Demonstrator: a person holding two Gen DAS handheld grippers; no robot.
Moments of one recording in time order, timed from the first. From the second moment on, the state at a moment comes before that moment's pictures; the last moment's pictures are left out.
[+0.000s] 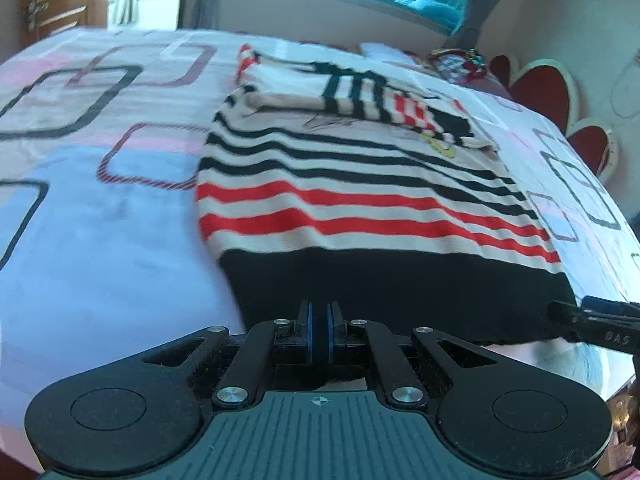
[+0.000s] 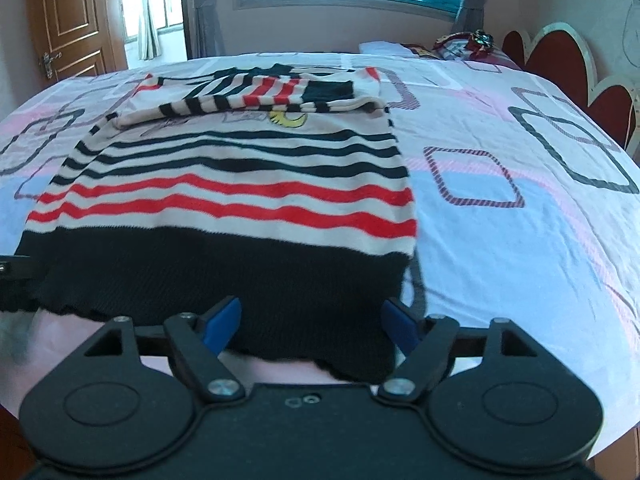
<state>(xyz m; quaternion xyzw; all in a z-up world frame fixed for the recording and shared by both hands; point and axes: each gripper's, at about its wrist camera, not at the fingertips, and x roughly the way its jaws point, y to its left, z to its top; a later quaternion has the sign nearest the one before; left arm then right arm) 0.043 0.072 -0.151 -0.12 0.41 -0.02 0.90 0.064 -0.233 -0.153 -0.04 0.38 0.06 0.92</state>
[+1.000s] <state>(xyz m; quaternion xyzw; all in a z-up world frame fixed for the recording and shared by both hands) 0.043 0.080 -0.142 -0.08 0.41 0.04 0.91 0.087 -0.256 -0.167 0.00 0.43 0.07 0.90</state>
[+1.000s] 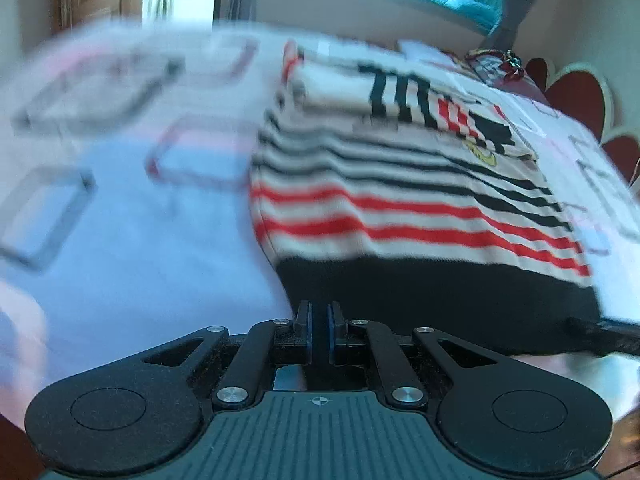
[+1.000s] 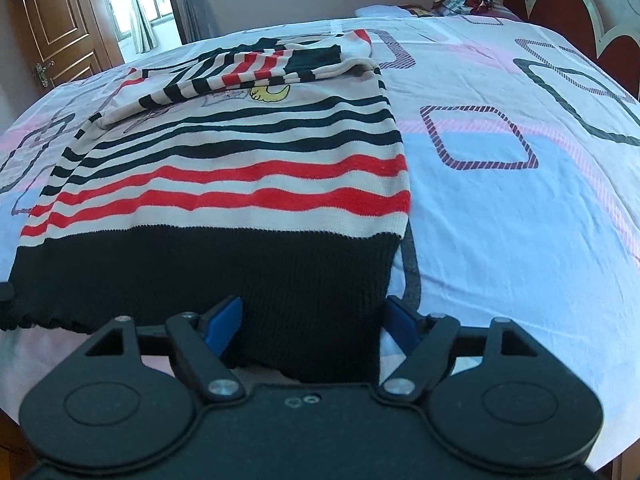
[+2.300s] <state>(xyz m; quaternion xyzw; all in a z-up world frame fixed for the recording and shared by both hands) 0.053 0.094 -0.175 -0.20 0.44 -0.02 0.88 0.082 -0.262 -0.163 0.02 0.44 0.07 0.90</state>
